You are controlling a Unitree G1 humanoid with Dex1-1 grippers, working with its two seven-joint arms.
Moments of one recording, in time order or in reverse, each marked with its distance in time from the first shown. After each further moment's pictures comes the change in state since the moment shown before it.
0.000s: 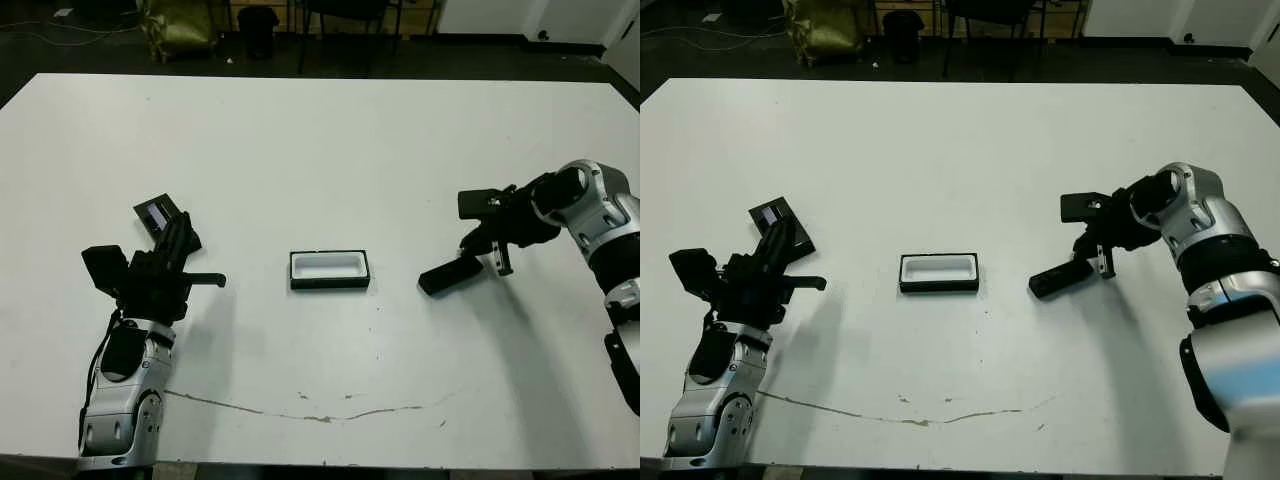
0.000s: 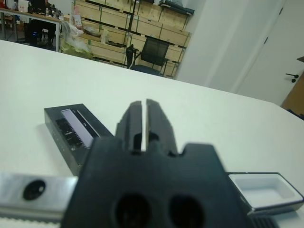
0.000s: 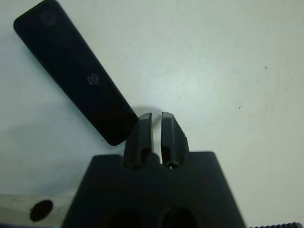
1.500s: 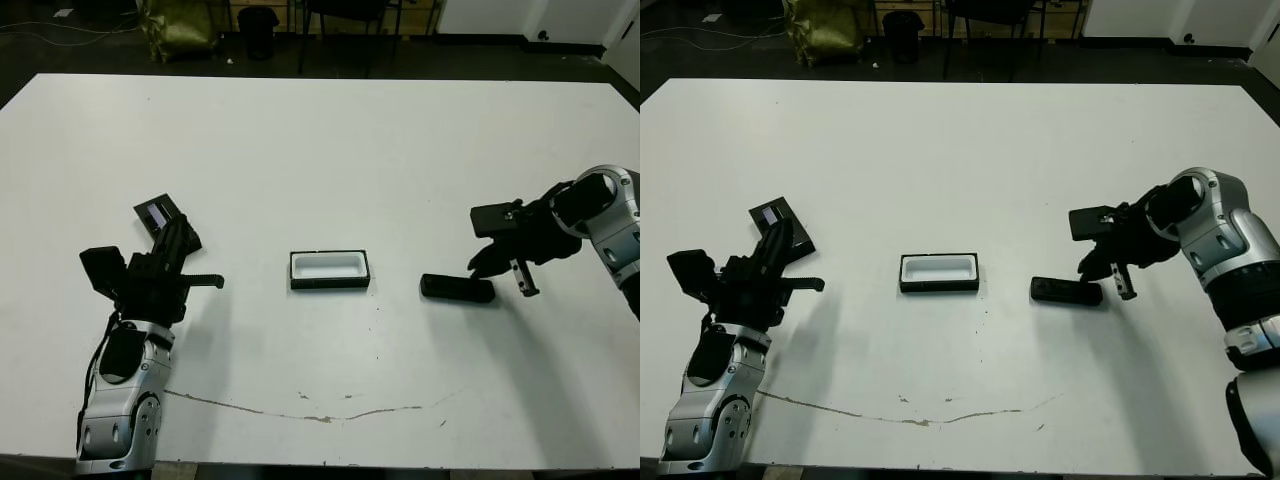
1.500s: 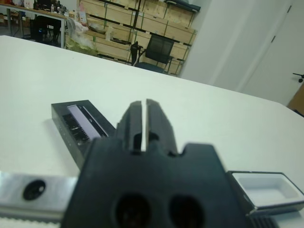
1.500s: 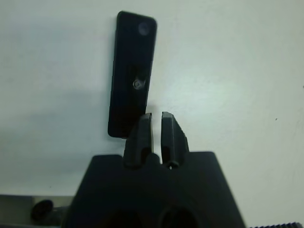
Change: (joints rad) left arm 0.012 -0.001 0.001 -0.027 0.002 0.031 0.027; right arm 0.176 -0.146 -0.003 -0.422 0.127 0.108 0.215
